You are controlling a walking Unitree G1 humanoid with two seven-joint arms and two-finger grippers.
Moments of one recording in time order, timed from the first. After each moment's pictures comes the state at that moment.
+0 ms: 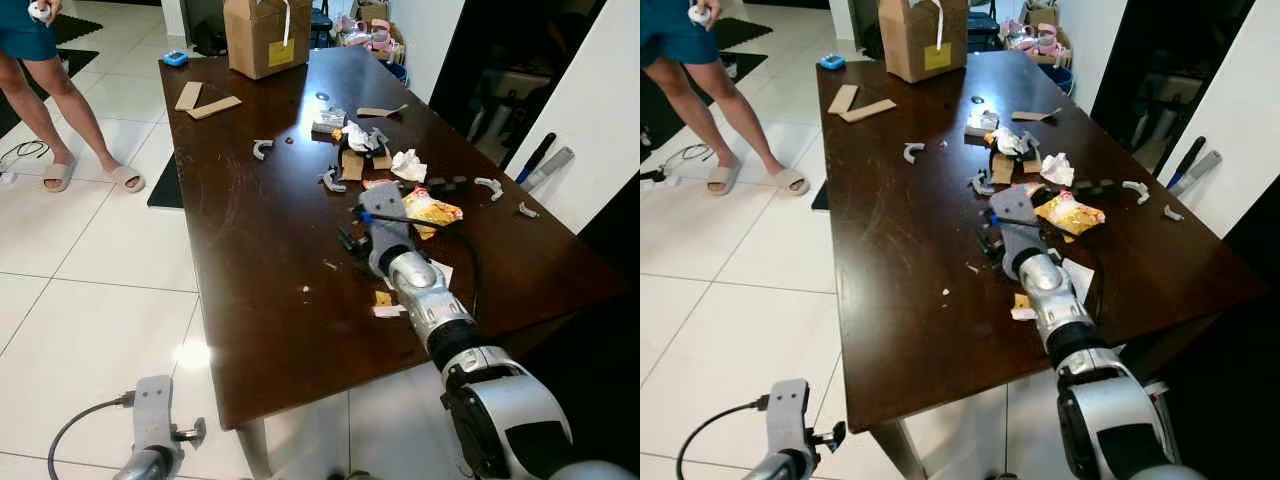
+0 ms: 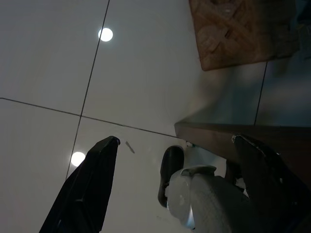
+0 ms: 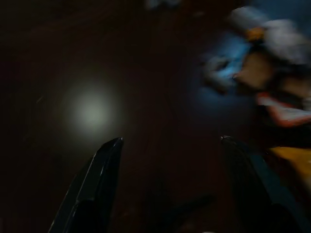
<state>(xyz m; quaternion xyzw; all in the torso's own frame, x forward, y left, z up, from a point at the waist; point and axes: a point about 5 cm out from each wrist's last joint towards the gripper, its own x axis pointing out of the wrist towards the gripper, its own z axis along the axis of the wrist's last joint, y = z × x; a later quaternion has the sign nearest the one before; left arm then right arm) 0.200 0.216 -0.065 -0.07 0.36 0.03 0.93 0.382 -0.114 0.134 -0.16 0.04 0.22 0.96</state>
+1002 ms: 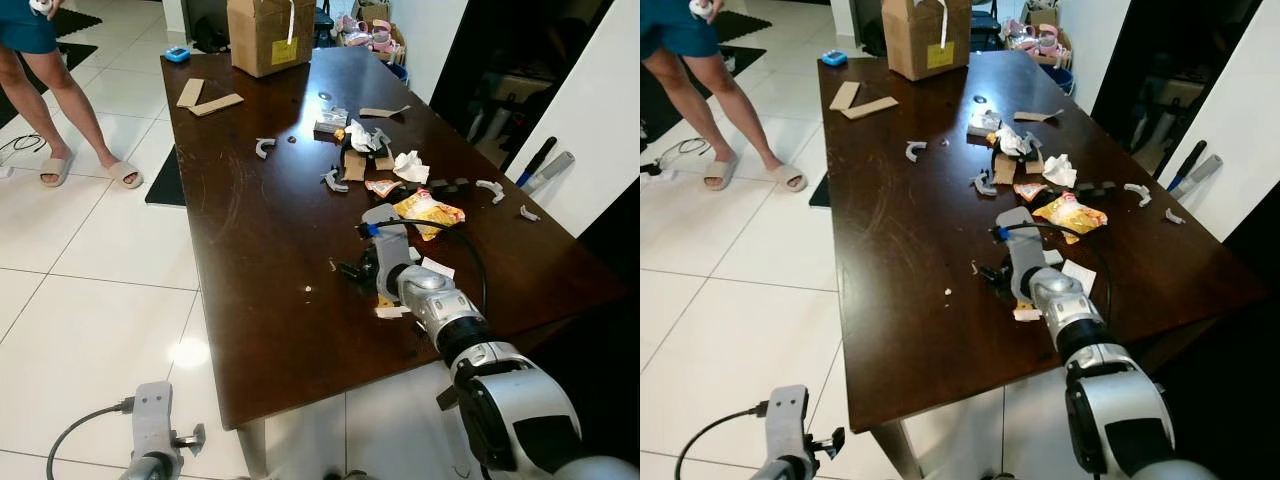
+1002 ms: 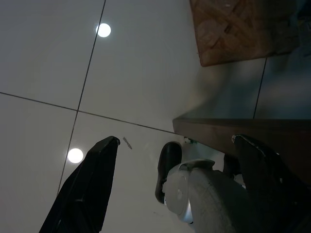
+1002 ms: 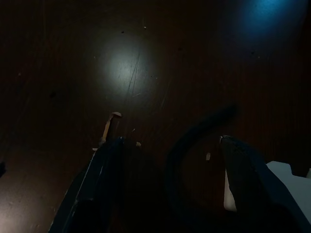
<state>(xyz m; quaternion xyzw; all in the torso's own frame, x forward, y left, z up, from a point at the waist) 0.194 0.216 -0.068 -0.08 0.37 0.03 0.93 0.372 -0.140 0.097 -0.06 0.26 0.21 0.94</state>
